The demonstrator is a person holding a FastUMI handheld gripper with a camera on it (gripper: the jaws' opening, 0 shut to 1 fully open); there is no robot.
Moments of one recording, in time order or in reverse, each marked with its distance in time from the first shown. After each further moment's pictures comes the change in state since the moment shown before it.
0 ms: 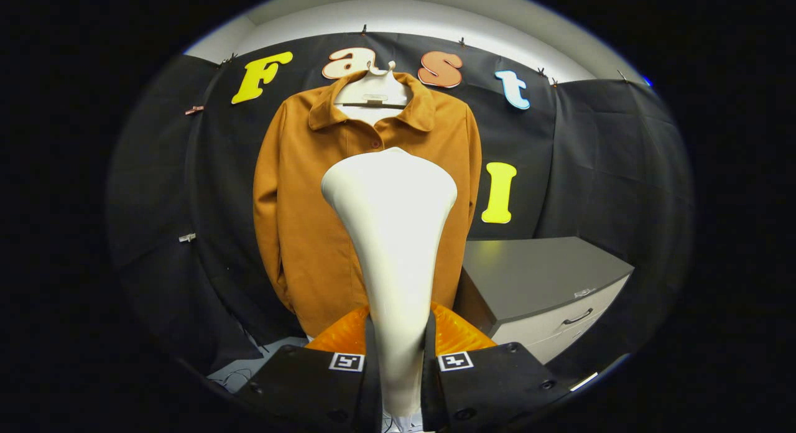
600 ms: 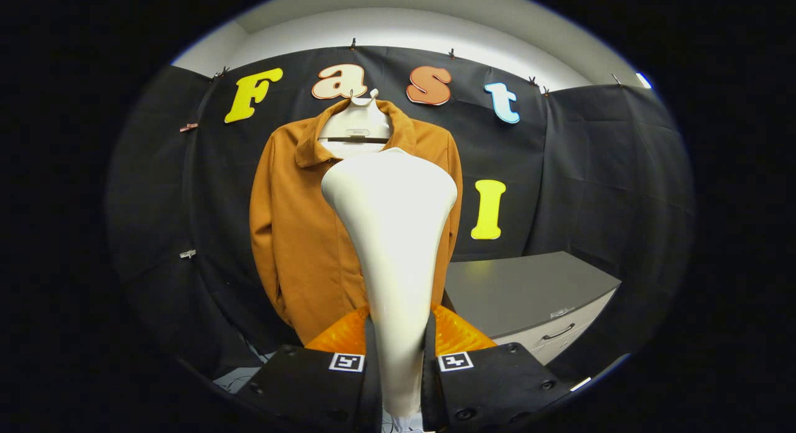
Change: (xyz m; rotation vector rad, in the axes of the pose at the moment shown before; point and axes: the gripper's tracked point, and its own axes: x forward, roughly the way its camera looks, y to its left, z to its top) arm -0.020 -0.026 0.056 0.021 -0.049 -0.023
